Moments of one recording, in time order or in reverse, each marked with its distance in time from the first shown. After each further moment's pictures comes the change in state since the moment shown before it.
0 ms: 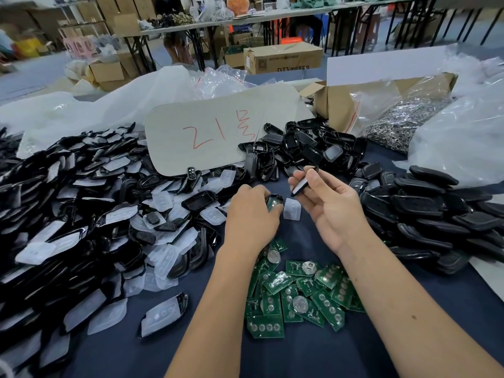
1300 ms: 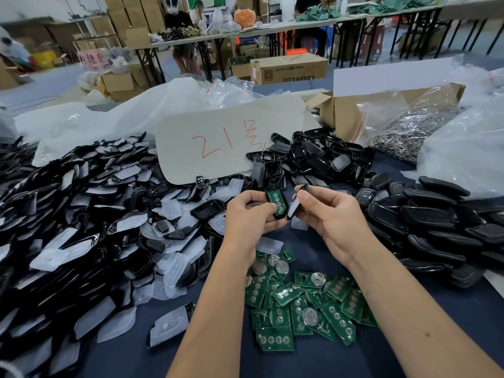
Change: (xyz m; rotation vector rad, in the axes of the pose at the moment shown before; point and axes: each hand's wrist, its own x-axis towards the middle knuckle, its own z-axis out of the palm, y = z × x) left_hand -0.002 -0.005 -0.010 -1.108 -0.017 -0.352; right_hand -0.001 0.005 0.001 -0.257 -0.061 0.010
